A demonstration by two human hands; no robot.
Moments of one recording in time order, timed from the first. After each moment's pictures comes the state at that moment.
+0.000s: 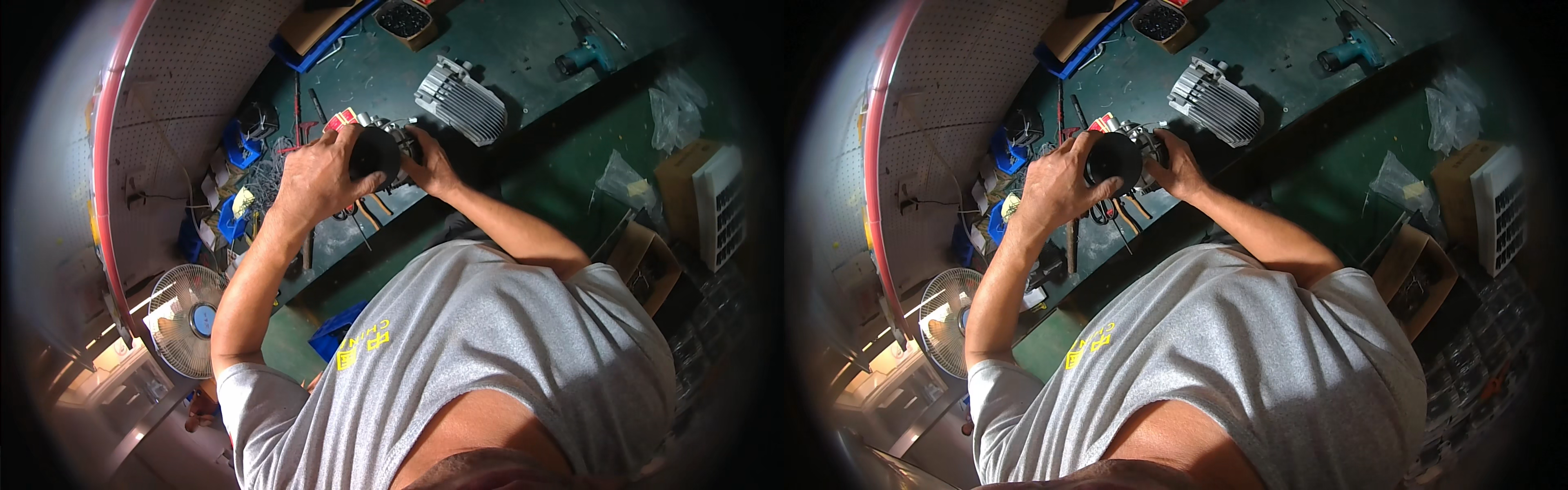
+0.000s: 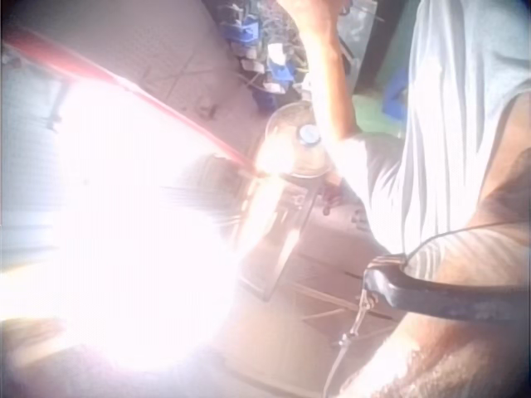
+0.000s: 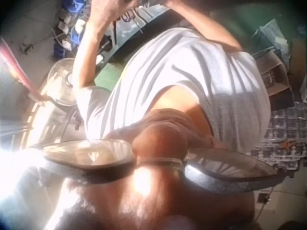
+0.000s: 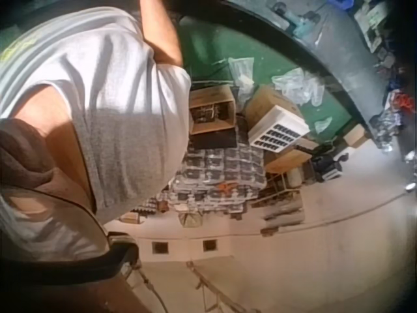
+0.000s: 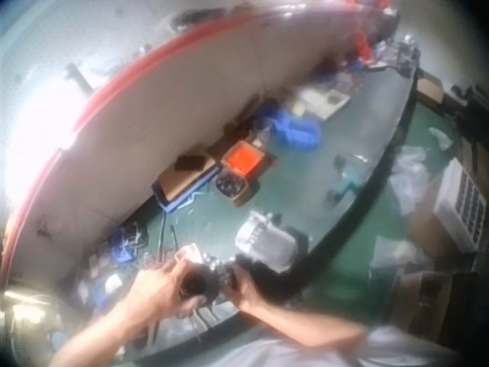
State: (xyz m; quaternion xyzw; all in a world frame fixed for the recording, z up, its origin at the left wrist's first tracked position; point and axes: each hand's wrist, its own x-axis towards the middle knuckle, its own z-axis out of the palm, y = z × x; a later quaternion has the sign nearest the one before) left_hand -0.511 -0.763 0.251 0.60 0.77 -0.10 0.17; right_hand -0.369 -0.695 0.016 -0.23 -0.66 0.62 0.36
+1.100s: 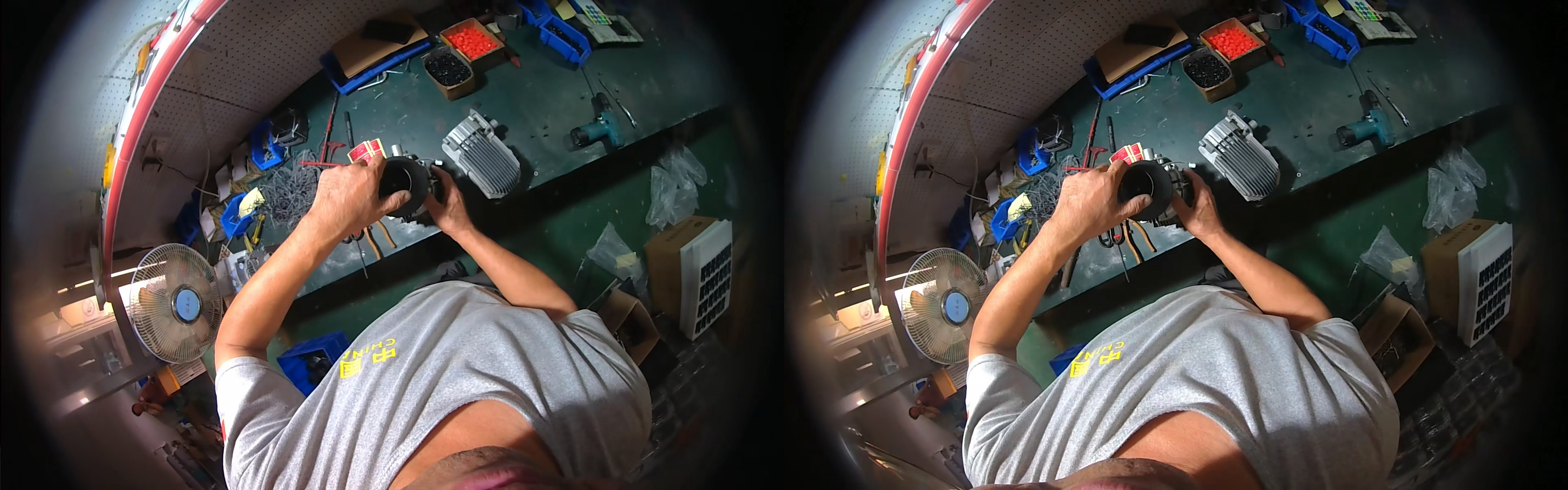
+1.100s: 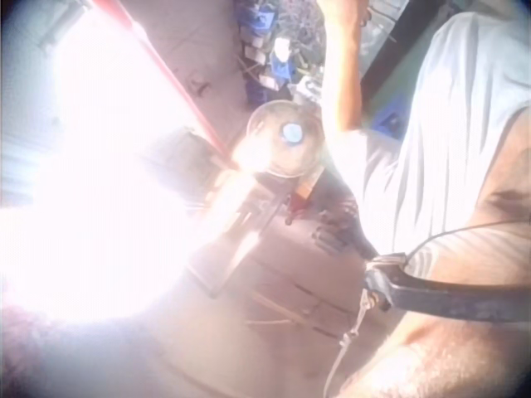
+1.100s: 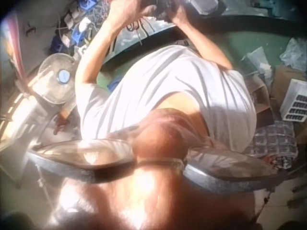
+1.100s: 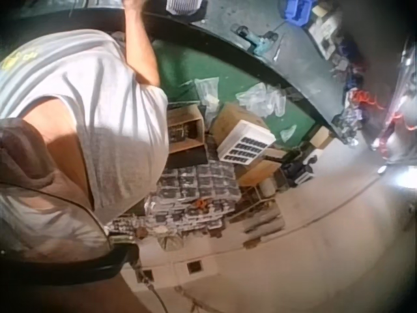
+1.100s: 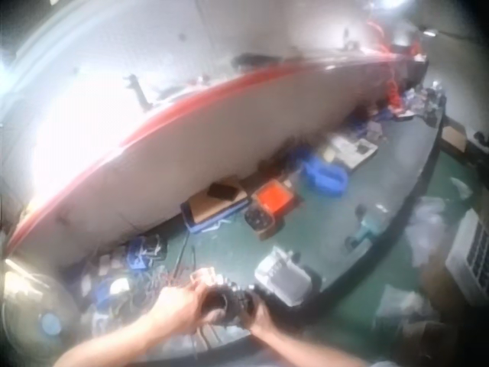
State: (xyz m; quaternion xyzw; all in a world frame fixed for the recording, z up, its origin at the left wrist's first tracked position) left_hand -0.513 -0.783 0.244 0.57 0.81 -0.10 0.13; right_hand -0.372 -0.700 -0.004 -0.25 -0.68 0.61 0.33
